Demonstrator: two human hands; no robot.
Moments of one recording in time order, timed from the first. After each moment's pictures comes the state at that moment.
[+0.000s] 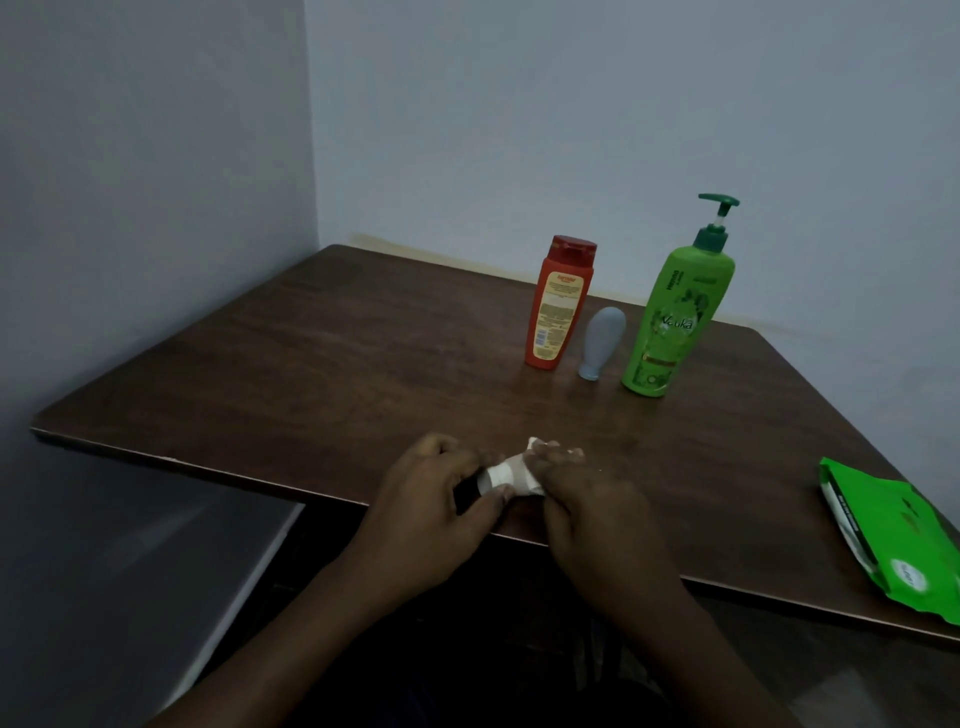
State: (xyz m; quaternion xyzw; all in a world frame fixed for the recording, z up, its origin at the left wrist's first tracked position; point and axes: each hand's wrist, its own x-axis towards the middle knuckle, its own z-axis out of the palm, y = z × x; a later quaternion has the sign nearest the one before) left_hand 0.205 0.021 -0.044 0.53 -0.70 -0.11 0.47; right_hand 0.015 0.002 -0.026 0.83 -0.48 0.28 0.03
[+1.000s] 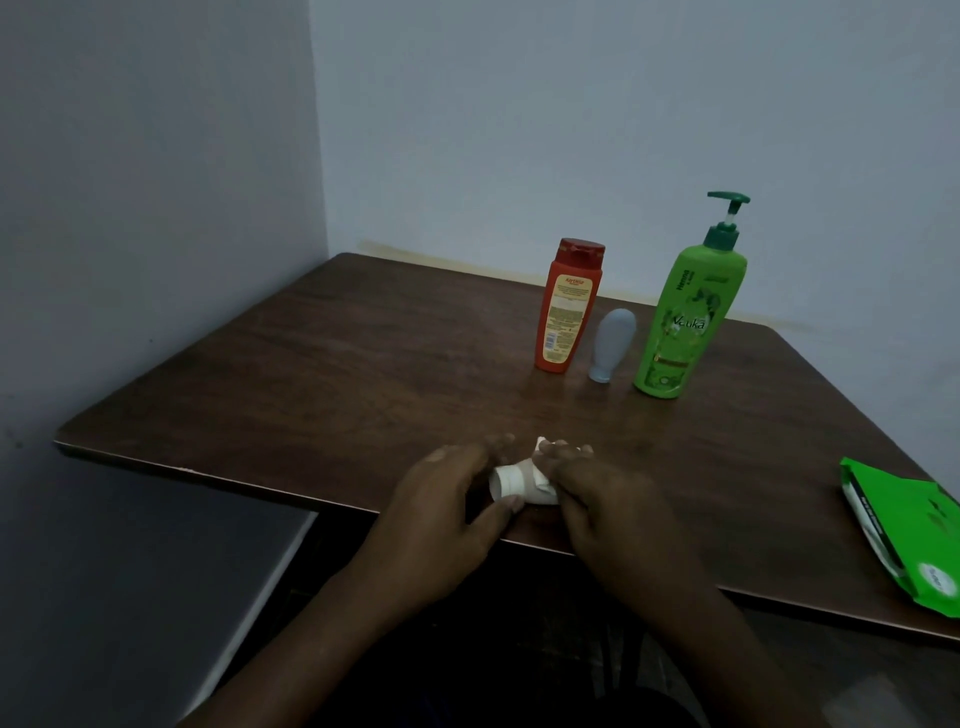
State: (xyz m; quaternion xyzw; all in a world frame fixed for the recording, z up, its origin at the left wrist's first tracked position) left_hand 0.205 0.026 -0.037 0.53 -0.72 -0.11 0.44; right_hand 0.006 -0.010 -0.023 0.85 -0.45 0.28 -0.01
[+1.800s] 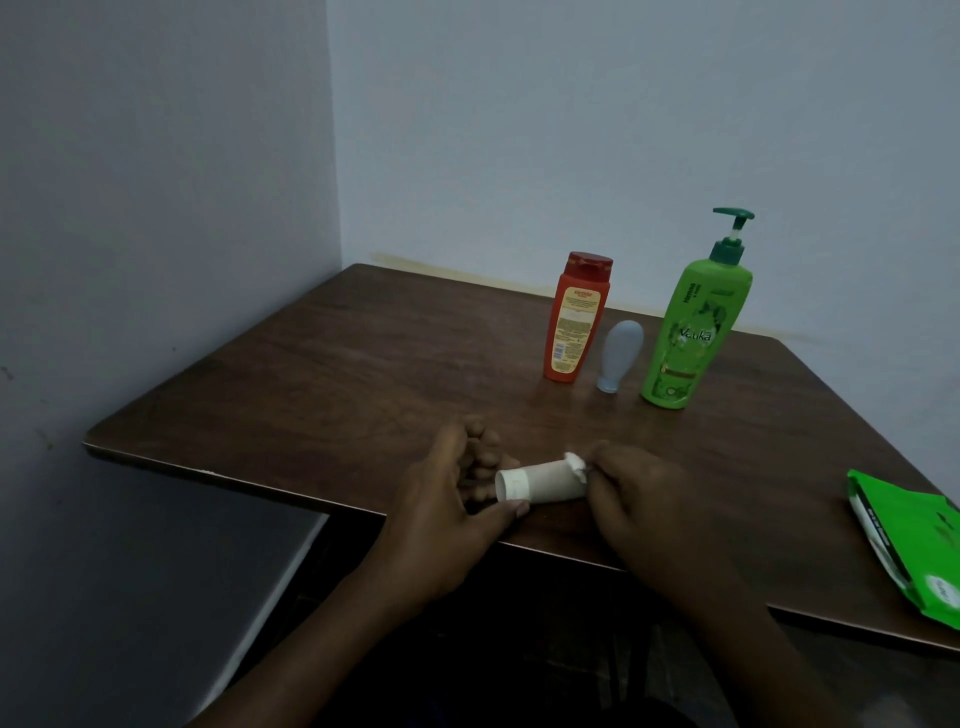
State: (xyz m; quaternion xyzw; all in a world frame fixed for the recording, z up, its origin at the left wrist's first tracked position) left_hand 0.206 0.028 -0.032 0.50 -0.59 -0.31 0.55; right_hand -0.007 -0.016 -0.005 0.83 -0.46 0.32 0.00
